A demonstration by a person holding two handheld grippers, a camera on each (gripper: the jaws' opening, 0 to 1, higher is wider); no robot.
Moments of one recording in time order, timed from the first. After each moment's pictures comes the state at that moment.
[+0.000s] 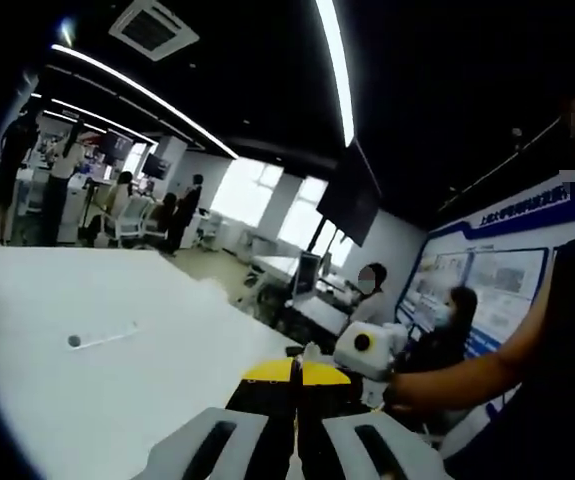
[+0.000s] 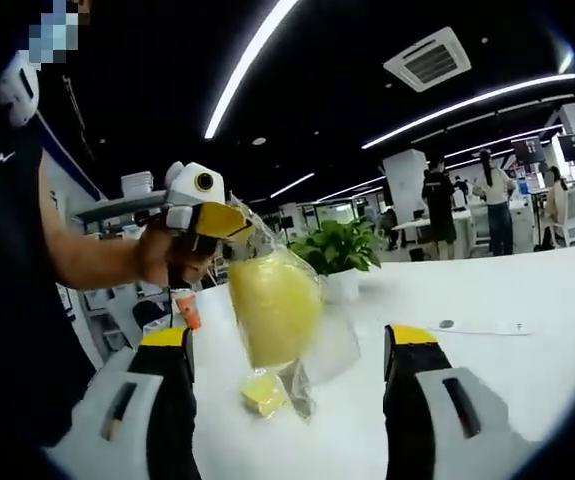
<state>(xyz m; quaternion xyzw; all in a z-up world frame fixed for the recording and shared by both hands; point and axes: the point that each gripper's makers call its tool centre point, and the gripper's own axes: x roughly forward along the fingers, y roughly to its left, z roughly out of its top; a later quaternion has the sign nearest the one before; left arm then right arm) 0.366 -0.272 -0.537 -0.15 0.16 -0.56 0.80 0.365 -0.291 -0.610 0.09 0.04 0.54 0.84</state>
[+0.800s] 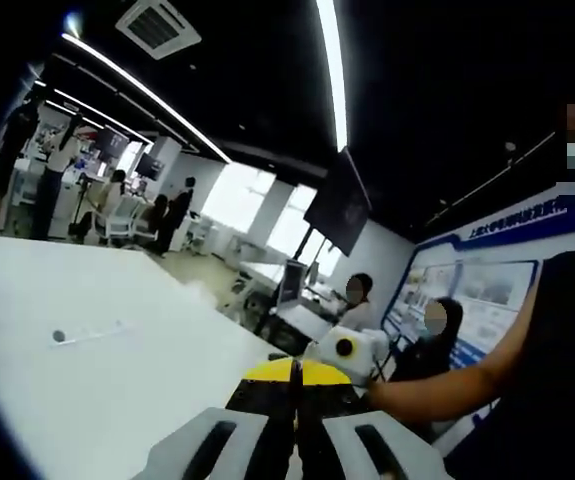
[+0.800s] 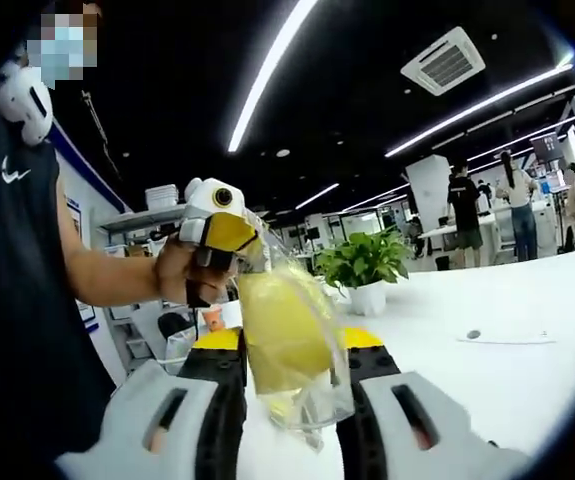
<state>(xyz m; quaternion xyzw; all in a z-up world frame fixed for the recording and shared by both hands) 0.354 -0.275 -0.526 -0.18 0.15 -0.57 0.79 0.346 -0.284 -0.592 0.12 0.03 0.58 0.80</state>
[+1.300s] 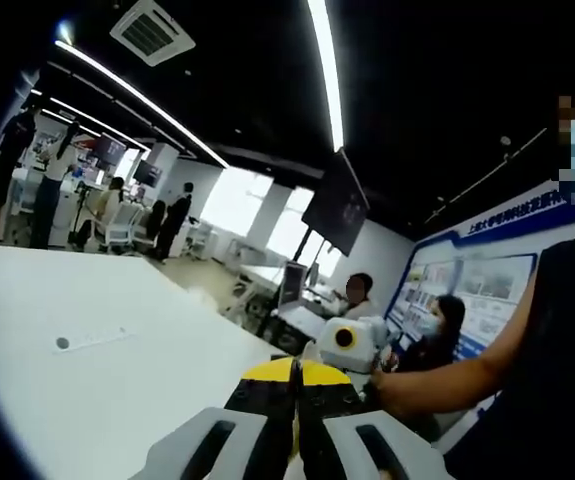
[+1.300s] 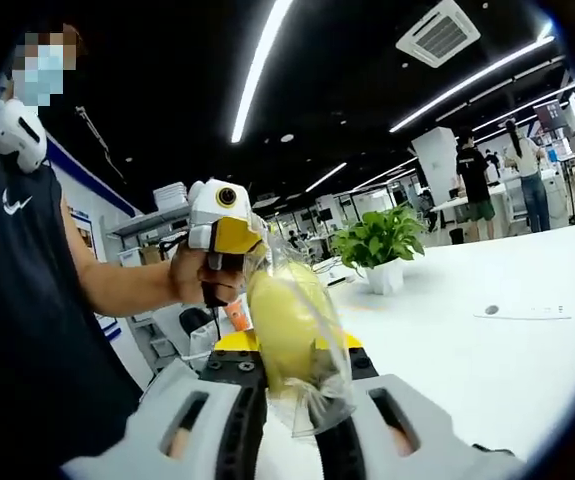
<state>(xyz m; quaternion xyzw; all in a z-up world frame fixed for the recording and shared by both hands) 0.348 -0.272 -0.530 -0.16 0.14 -0.58 0.79 0.333 -0.279 -0.593 0.13 0.09 0.60 0.78</state>
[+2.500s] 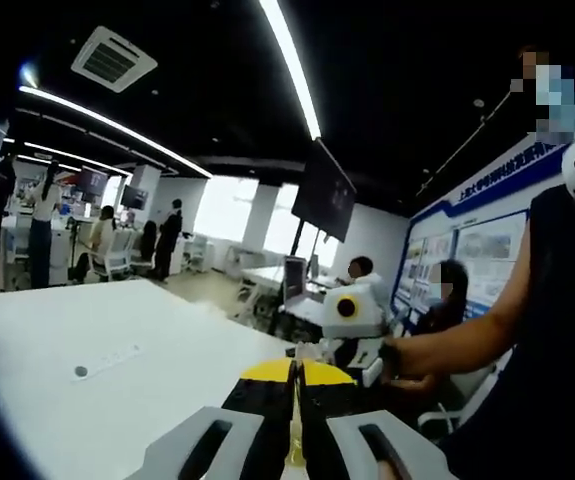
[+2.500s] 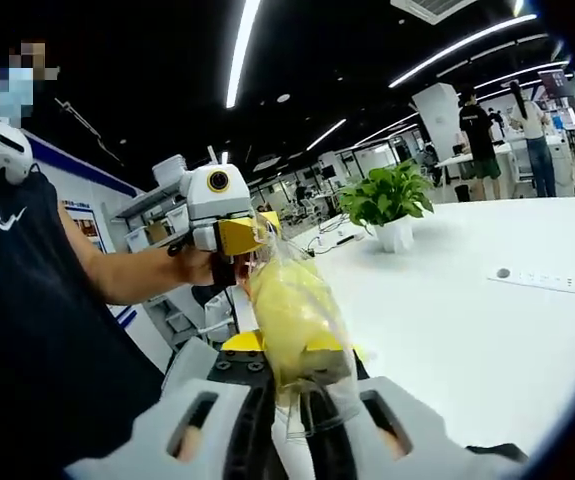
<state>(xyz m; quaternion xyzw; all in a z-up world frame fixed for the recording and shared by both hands) 0.340 -0.257 -0.544 -0.10 0.10 -0.58 0.80 0.318 -0.267 -0.604 0.11 0.18 0.62 0.75</state>
